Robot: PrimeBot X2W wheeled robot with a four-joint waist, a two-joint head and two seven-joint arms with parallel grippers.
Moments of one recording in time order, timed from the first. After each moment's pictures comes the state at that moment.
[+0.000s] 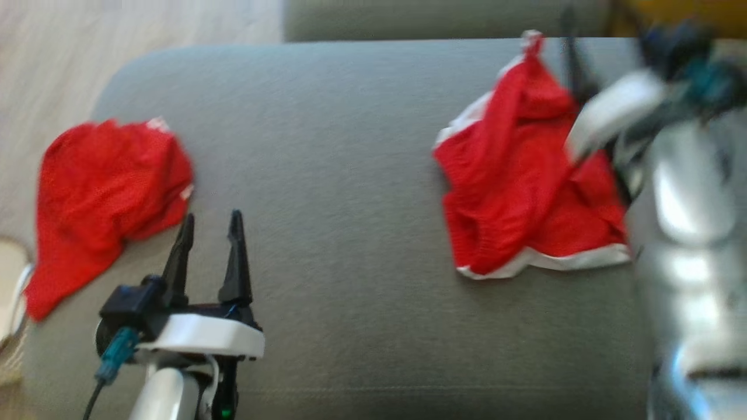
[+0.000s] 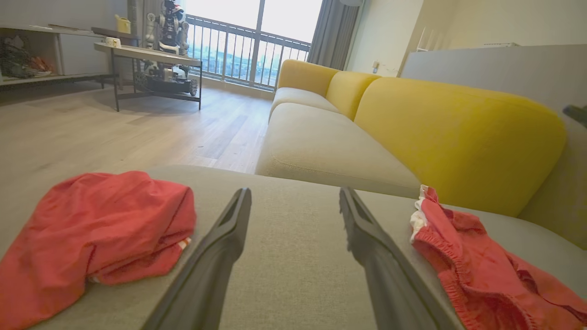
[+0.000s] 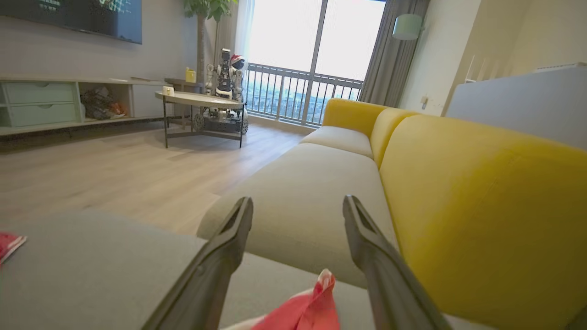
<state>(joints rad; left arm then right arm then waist) -0.04 0.05 -0.19 0.07 -0.27 0.04 -0.26 -0.85 -0.06 -0.10 0.77 -0.15 0.13 -0.25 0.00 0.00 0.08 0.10</state>
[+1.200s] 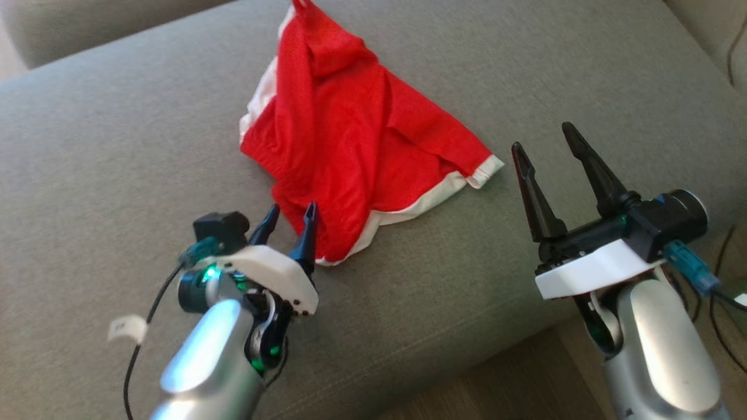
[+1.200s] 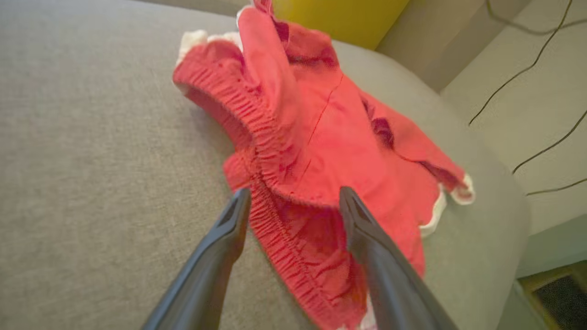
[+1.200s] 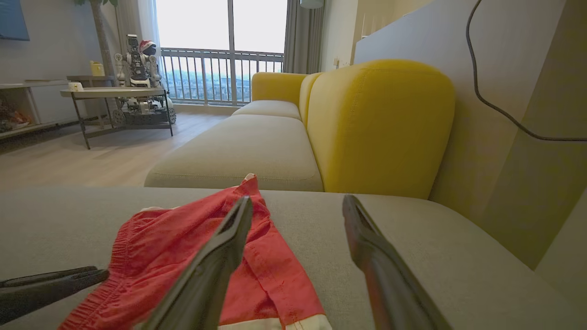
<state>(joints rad) -0.38 0.04 -0.45 0.56 -0.58 0.00 -0.16 -0.27 -0.06 0.08 0.13 0.07 0.13 -0.25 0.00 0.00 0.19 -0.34</state>
